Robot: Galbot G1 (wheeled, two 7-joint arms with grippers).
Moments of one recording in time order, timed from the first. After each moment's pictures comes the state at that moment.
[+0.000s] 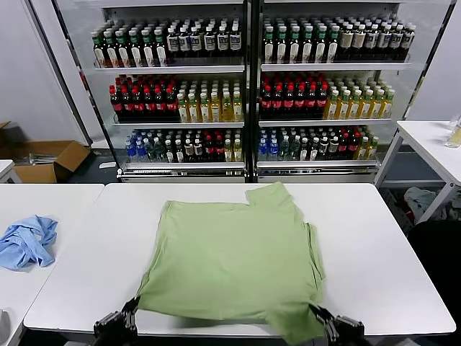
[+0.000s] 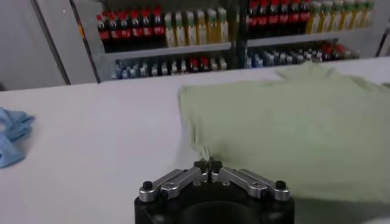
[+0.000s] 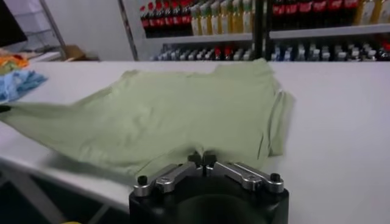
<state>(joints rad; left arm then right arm) 1.84 -1.12 -0.61 -2.39 -0.47 0.46 -0.22 -1.81 0.89 0.66 2.31 0.71 -0.34 -0.01</state>
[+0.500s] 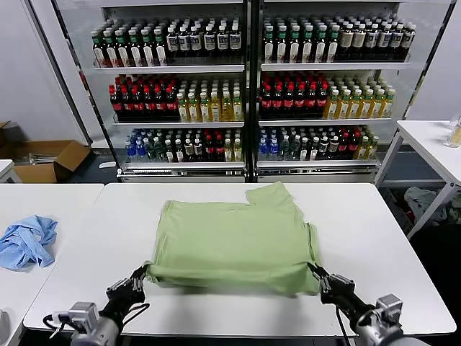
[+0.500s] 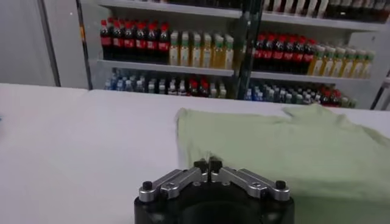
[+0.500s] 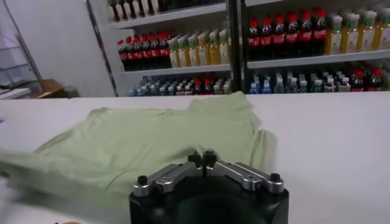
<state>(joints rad) 1.55 -1.14 -0.58 -2.16 -0.59 0.45 -0.14 -1.49 0.93 0.48 2.11 0.68 -0.35 0.03</state>
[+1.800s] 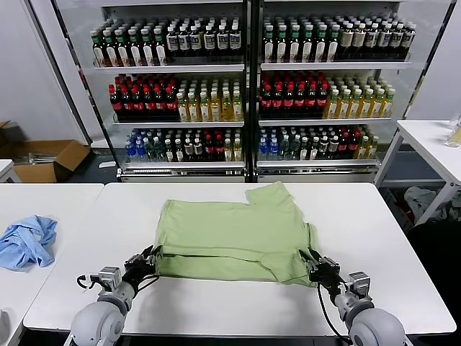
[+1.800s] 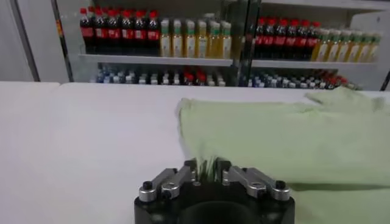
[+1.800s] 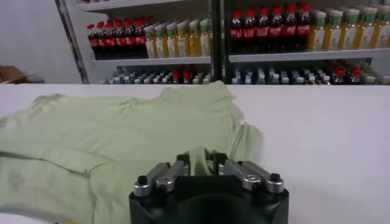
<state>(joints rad) 1.30 -1.15 -0.50 -1.83 -0.45 0.42 -0.03 -1.36 0.98 0.40 1.97 0.59 -0.34 0.06</state>
